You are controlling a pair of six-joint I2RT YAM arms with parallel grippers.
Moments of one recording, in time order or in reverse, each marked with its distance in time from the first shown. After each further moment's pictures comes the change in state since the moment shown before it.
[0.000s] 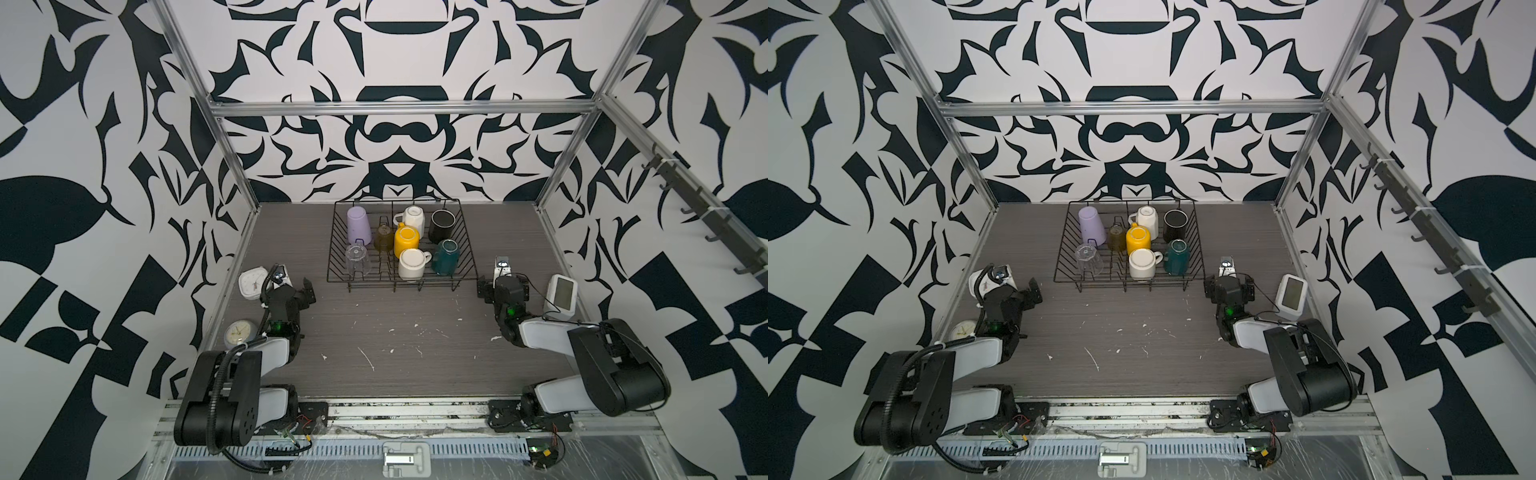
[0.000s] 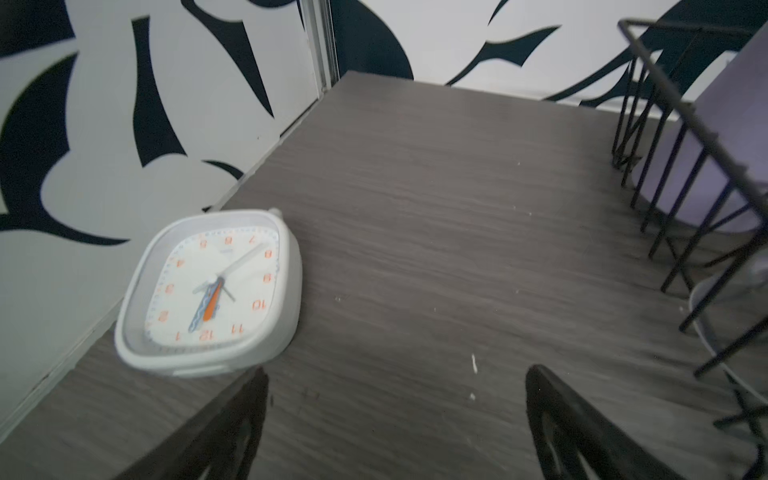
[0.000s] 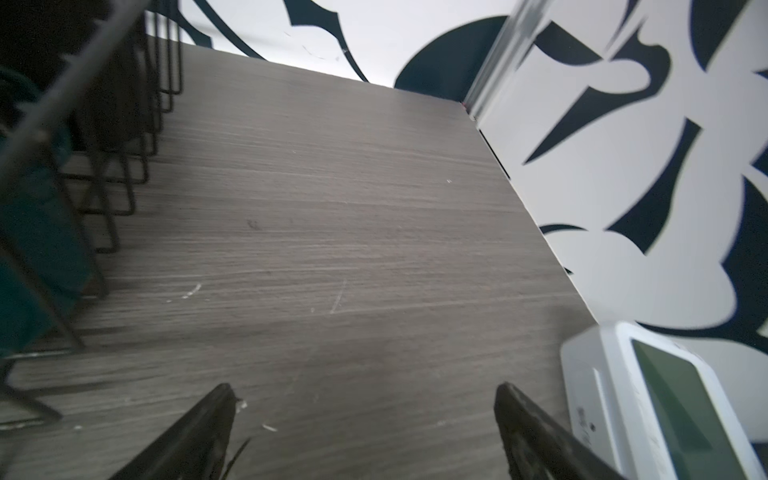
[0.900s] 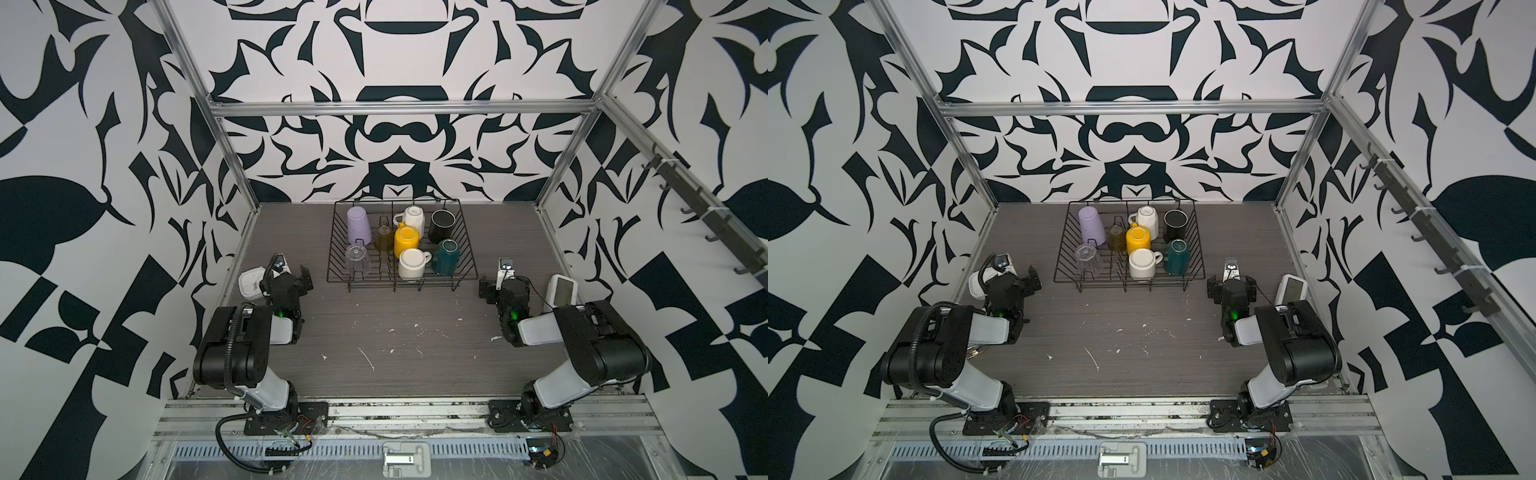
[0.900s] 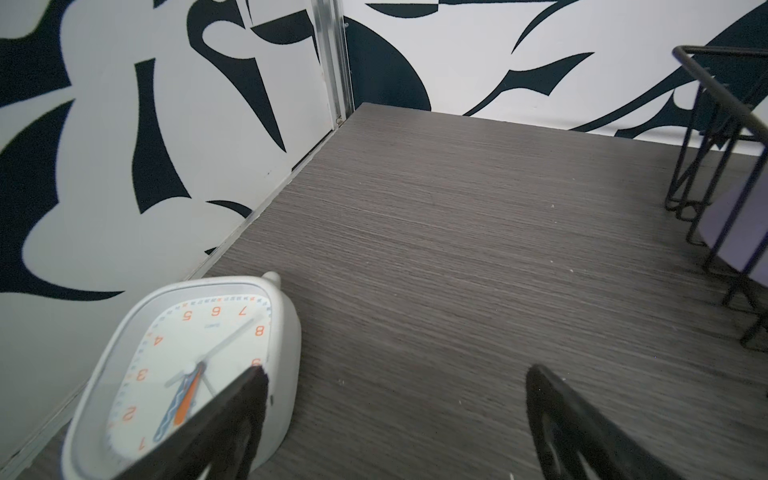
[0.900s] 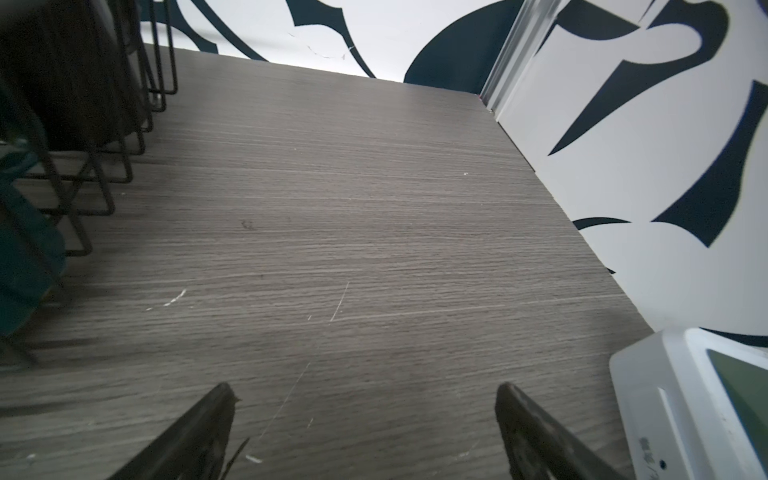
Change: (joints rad) left arm 0.040 0.262 0.115 0.174 -0.025 0.029; right arm -0.093 0.136 -0.040 0.214 -0.129 0.016
